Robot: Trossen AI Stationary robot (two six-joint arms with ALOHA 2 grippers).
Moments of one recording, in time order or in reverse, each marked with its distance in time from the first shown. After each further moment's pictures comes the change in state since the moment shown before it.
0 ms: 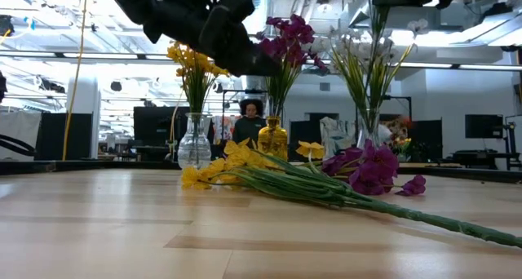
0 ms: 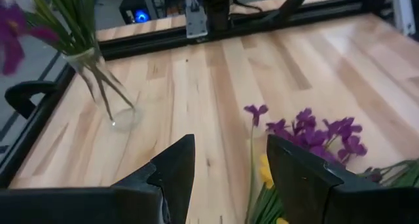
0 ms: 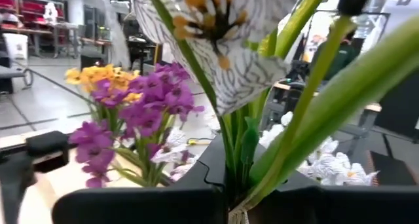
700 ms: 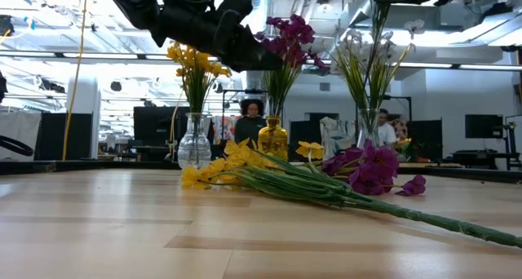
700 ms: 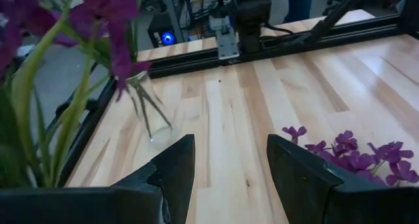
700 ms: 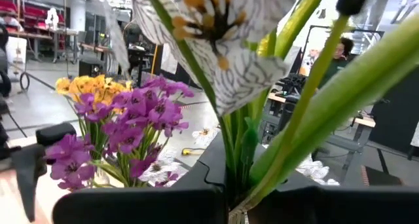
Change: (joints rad) left arm 0.077 0.000 0.000 0.096 0.007 0.026; right arm -0.095 -0.049 0.000 0.013 -0.097 -0.088
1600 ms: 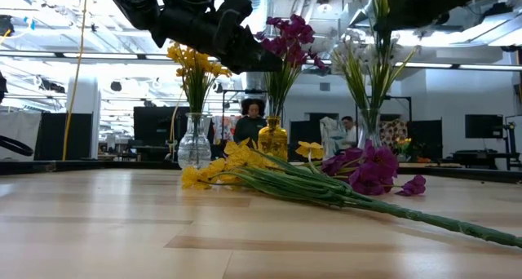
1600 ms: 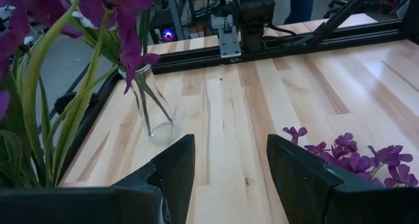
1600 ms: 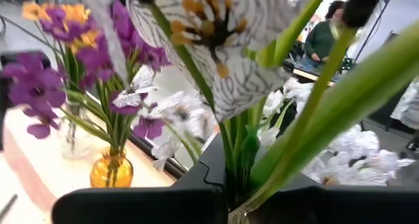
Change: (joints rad) left arm 0.011 0.000 0.000 -0.004 0.008 -0.031; right arm -0.062 -0.006 0.000 -0.327 -0.002 0.219
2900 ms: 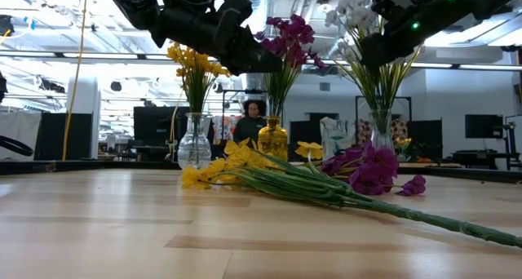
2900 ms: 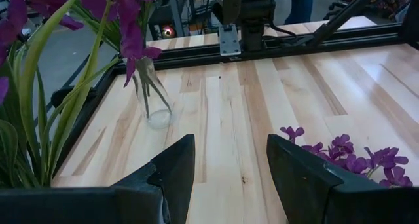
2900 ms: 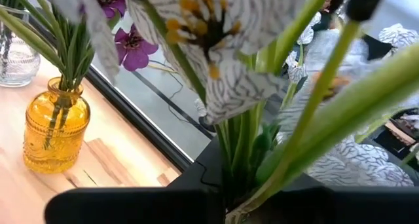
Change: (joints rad) left arm 0.000 0.000 0.000 -0.007 0.000 -0.029; right arm -0.135 0.241 0.000 -0.006 -0.001 -0.045
